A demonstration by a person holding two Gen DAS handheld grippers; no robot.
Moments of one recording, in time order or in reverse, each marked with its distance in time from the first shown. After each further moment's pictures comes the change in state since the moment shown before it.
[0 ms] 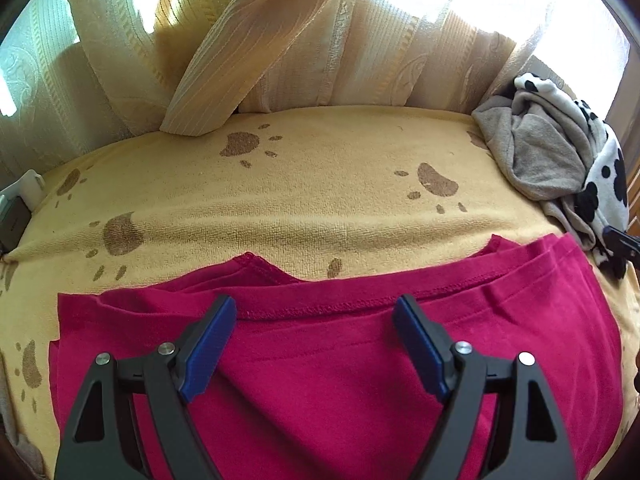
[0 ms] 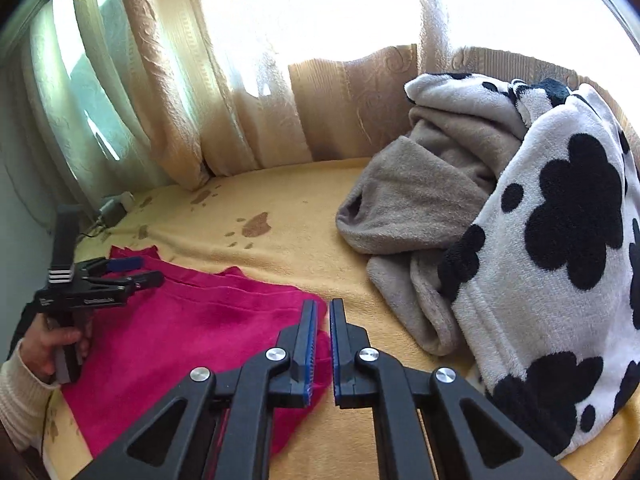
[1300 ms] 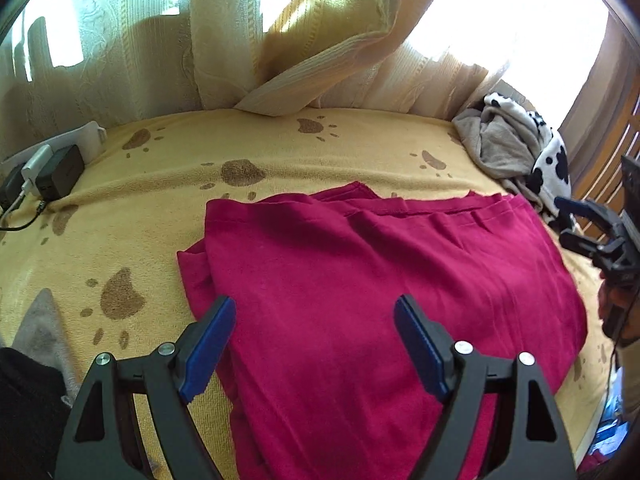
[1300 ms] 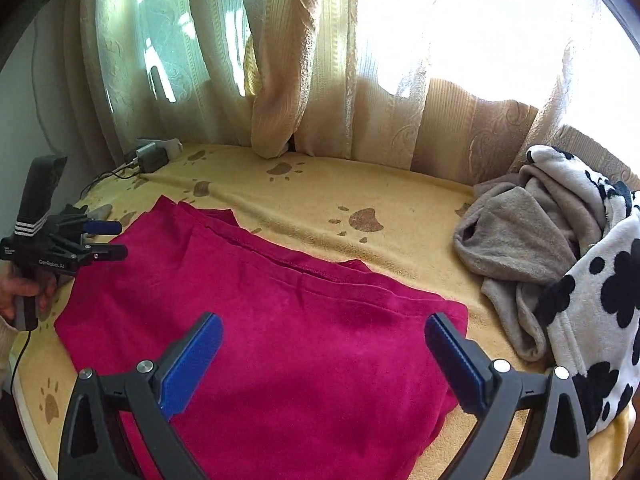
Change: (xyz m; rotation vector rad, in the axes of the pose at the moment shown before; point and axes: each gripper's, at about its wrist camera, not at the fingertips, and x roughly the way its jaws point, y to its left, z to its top) left arm -0.086 0.121 -0.056 -0.054 0.005 -0.246; right arm 0.016 0.125 -0.006 -0.222 0.058 -0.067
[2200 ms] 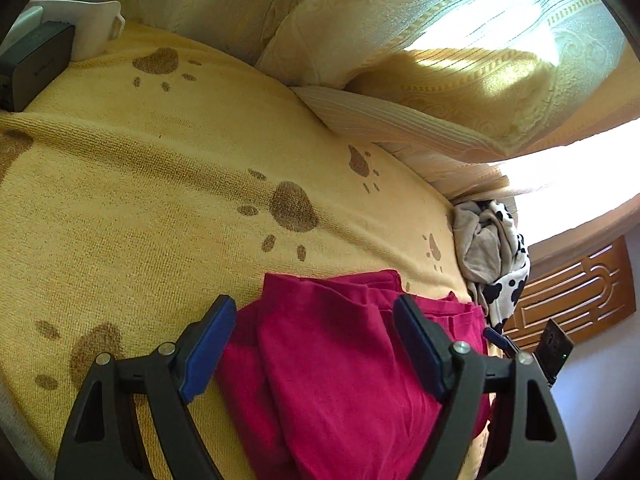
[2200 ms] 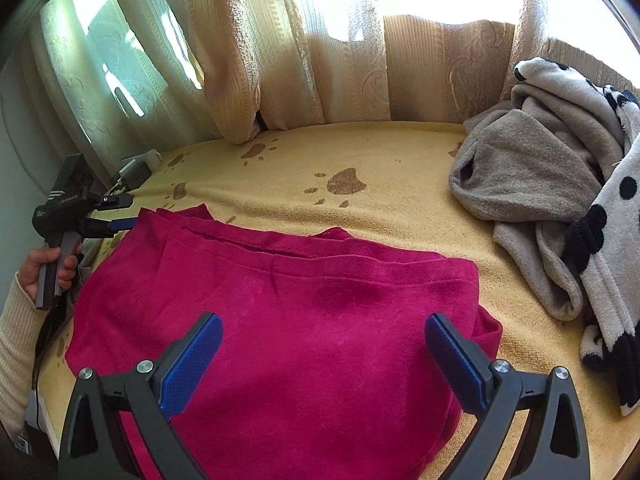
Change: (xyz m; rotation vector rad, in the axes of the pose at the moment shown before) left arm 0.055 0.101 0.051 -0.394 0.088 -0.294; right arm 0.033 -0.034 -0.012 0.178 0.085 0.075
